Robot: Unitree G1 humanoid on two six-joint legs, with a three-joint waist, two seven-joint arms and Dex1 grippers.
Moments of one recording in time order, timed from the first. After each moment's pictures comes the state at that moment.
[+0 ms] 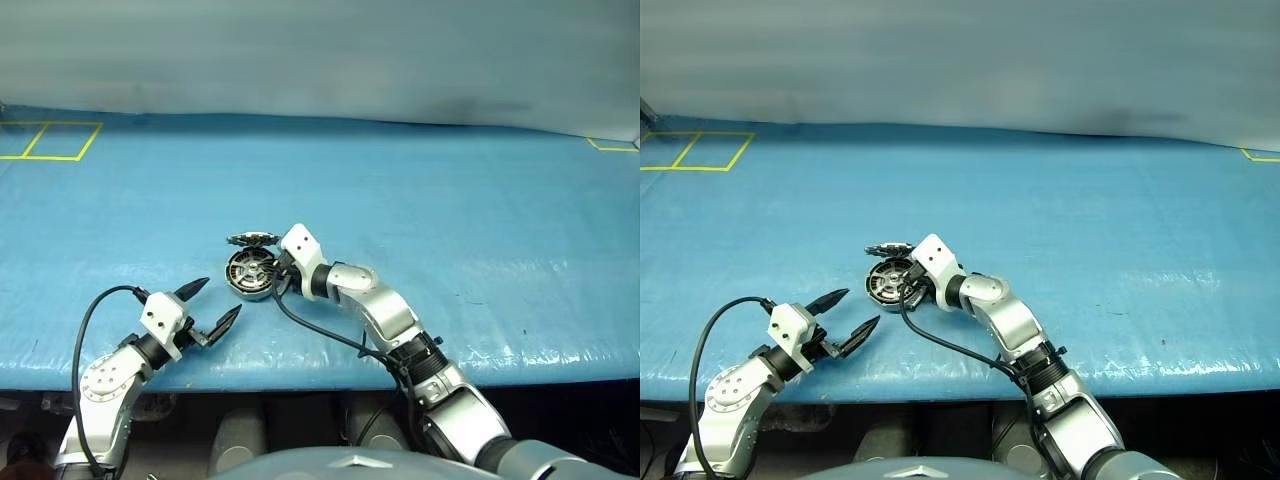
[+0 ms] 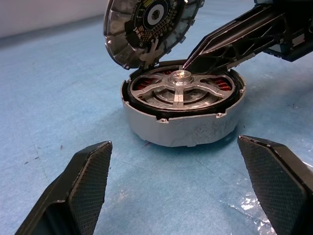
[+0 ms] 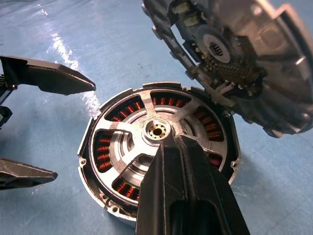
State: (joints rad) left arm 0.23 0.47 0.09 -0.03 -0.27 -0.15 -0.72; right arm -0.44 -0.05 0.42 0.14 0.10 0.48 0.58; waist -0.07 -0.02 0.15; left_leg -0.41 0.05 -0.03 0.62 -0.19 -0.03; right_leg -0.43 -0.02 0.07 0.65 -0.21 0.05
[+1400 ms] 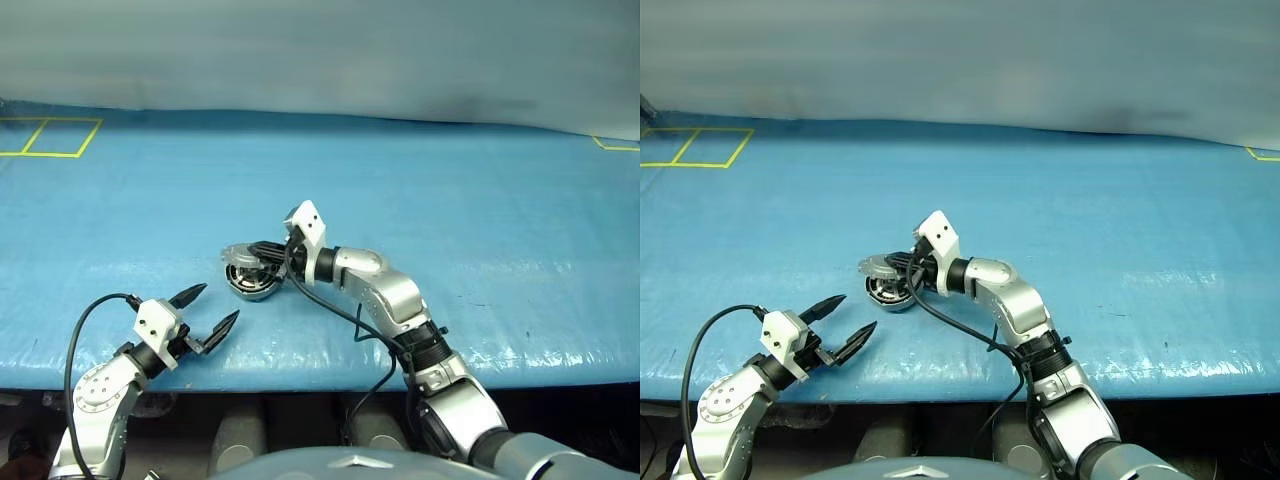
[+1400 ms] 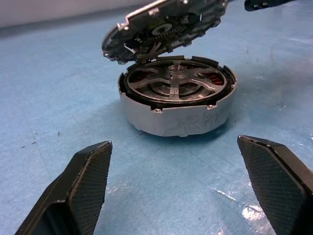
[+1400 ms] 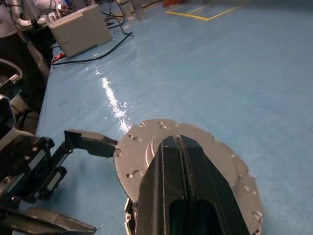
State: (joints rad) left arm 0.29 0.46 0.11 -0.06 -0.32 -0.14 -0.75; right arm -0.49 -0.02 0.32 0.10 0.27 0.53 0.72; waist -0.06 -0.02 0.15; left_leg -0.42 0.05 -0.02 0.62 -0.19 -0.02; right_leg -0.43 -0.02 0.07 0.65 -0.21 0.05
